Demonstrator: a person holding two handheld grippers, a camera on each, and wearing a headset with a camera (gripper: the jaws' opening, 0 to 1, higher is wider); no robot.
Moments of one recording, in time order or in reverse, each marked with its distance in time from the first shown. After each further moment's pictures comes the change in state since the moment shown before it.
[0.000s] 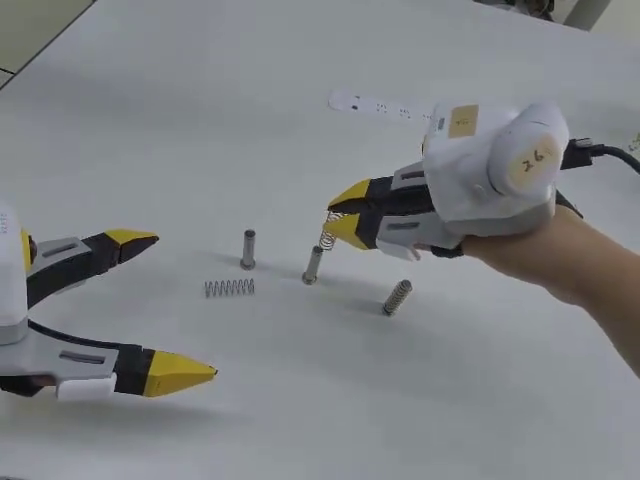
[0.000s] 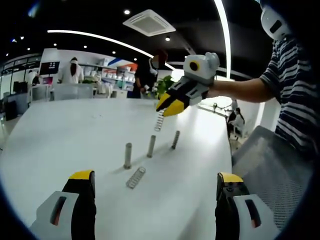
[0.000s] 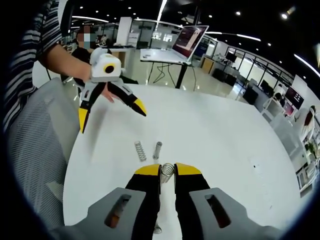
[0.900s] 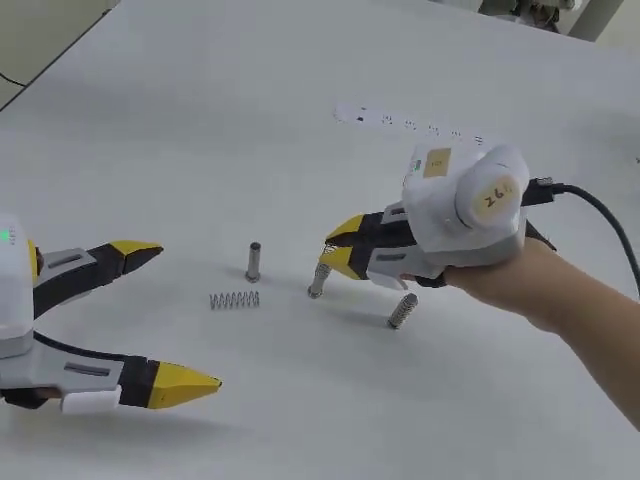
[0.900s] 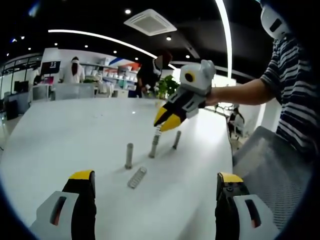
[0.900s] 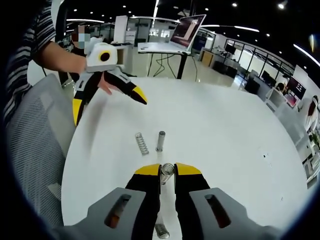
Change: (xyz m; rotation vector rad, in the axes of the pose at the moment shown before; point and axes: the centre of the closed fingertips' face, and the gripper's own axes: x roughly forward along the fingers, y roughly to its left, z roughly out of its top) left arm -0.001 0.002 0.001 -0.003 0.005 0.009; right arm 0.025 0.007 -0.028 0.056 0.045 0.031
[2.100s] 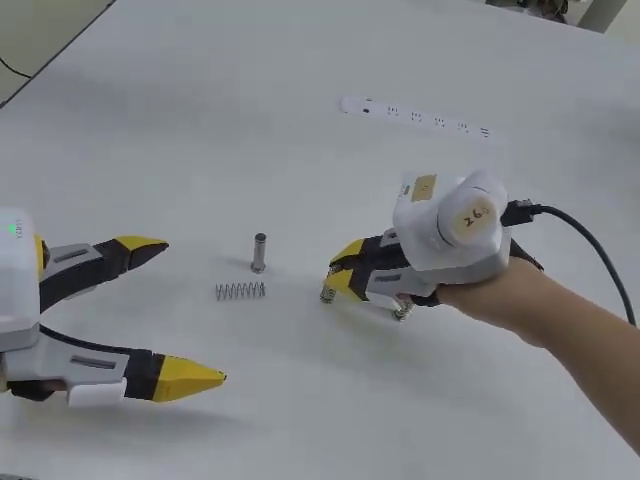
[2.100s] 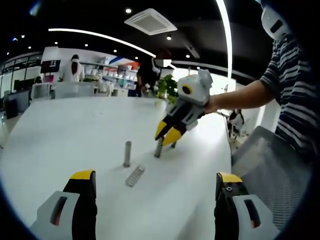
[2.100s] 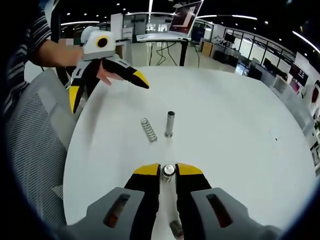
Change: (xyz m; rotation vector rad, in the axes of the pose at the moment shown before) left arm -0.001 -0.004 -0.002 -0.007 0.005 -0.005; right arm 0.014 0.019 -0.030 0.075 0.050 0.041
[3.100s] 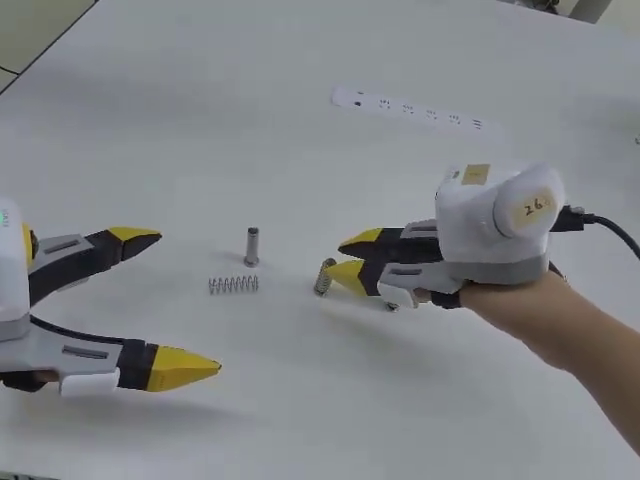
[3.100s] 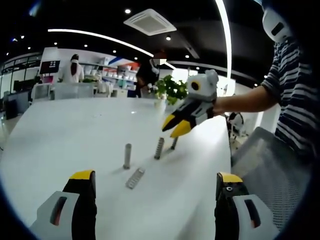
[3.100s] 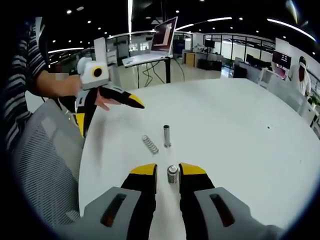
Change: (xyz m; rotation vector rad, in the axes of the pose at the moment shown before) left arm 0.001 0.000 0.004 0.004 -0.002 -0.005; right arm -0.033 0.003 0.015 0.179 -0.163 -0.053
